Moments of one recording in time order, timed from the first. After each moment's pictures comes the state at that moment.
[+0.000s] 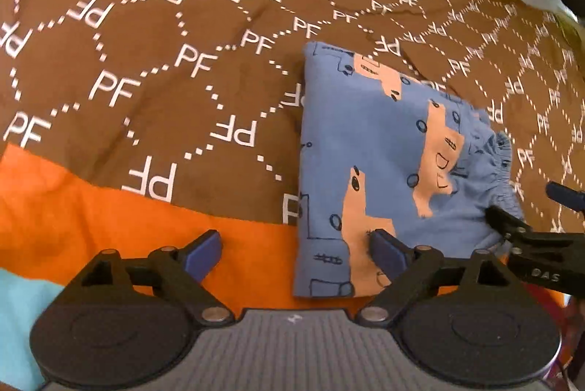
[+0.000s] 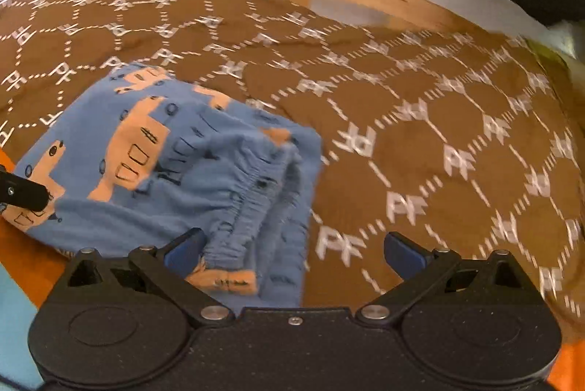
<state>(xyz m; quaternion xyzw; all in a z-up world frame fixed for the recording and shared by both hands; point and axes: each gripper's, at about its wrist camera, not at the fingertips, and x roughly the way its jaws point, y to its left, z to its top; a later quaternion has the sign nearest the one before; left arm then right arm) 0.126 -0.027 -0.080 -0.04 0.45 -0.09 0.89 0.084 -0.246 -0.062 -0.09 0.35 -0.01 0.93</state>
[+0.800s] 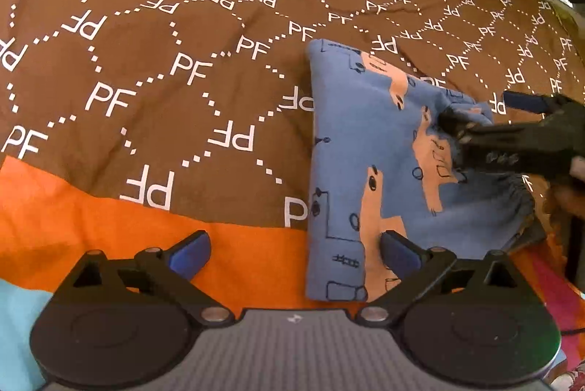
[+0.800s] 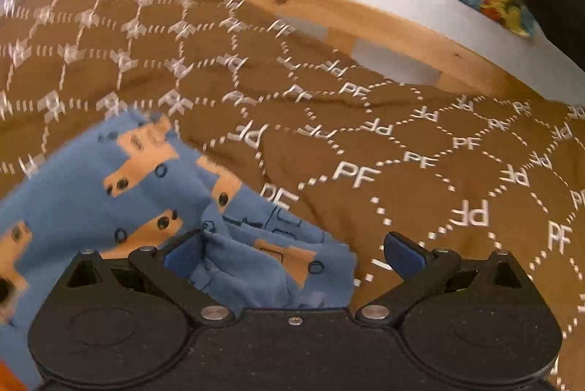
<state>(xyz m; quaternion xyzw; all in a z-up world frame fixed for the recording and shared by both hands) 0.125 -0.030 -0.085 -0.02 0.43 -0.09 0.90 0.156 -0.227 -0.051 -0.12 0.28 0.06 0.95</state>
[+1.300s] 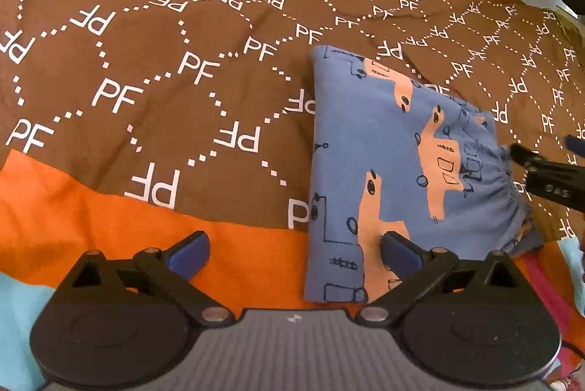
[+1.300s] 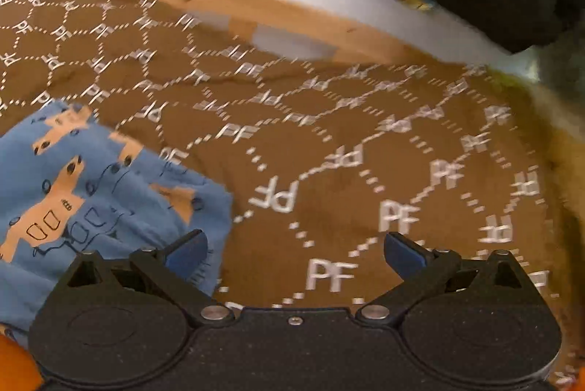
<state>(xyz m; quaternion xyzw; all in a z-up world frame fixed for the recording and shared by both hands) 0.126 -0.028 -0.084 -0.03 0.43 -0.08 0.90 0.108 -0.271 -0.043 -0.12 0.28 -0.07 0.95</state>
